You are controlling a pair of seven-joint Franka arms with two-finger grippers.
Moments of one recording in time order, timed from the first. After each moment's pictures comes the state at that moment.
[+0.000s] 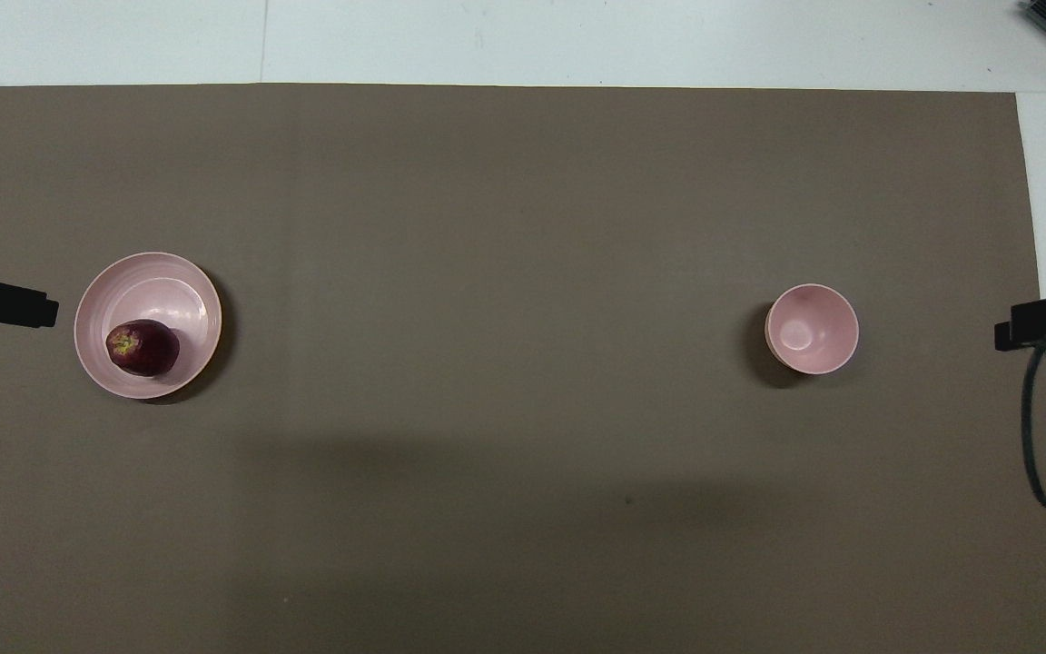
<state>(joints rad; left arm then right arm) -0.04 -0.07 0.01 -1.66 -0.02 1.62 0.18 0.08 -0.10 -0.12 -1.58 0.01 1.47 0.07</state>
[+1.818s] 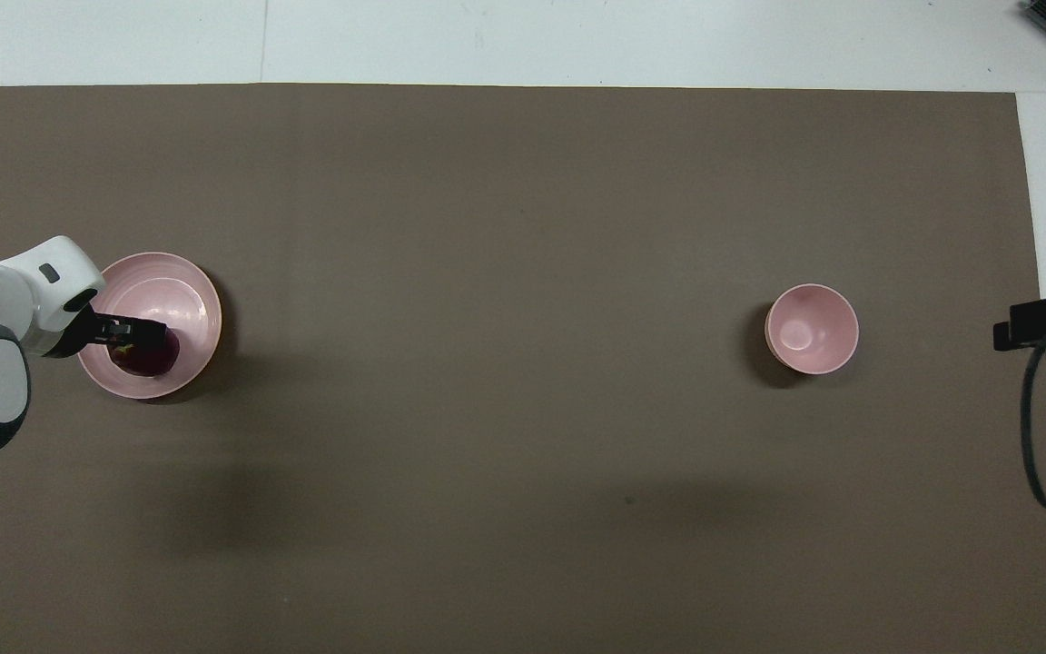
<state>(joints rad) 0.06 0.12 0.02 -2.13 -0.02 2.29 0.23 0.08 -0.10 -0.12 -1.58 0.01 1.47 0.07</state>
